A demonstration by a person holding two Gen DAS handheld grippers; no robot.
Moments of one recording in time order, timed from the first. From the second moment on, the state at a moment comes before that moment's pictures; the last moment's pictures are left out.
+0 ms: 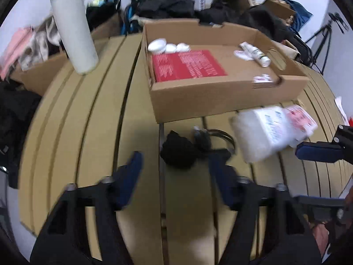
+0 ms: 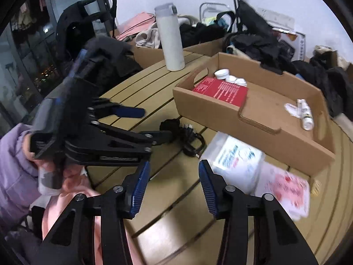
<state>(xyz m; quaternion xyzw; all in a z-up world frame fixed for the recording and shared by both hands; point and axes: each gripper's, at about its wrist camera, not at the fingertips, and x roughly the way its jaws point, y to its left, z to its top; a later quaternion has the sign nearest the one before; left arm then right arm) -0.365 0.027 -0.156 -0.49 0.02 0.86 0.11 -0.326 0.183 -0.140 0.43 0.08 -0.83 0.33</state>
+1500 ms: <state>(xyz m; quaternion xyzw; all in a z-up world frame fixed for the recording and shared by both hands) -0.193 0.062 -0.055 -0.45 -0.06 0.89 0.10 -0.184 0.315 -0.075 0.39 0.00 -0.90 0.19</state>
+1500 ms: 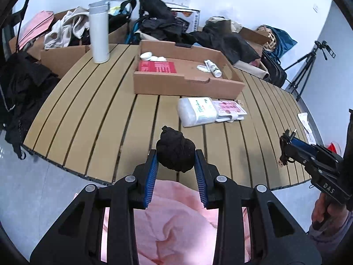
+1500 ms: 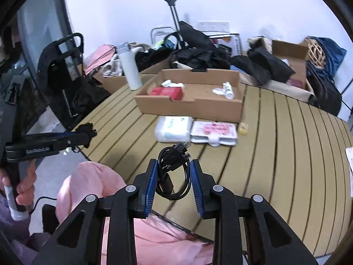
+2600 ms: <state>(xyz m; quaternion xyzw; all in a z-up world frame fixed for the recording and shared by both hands) -0.602 0.108 -0.155 -0.55 -0.05 0.82 0.14 -0.625 0.281 -0.178 0.55 0.00 -0.83 0.10</state>
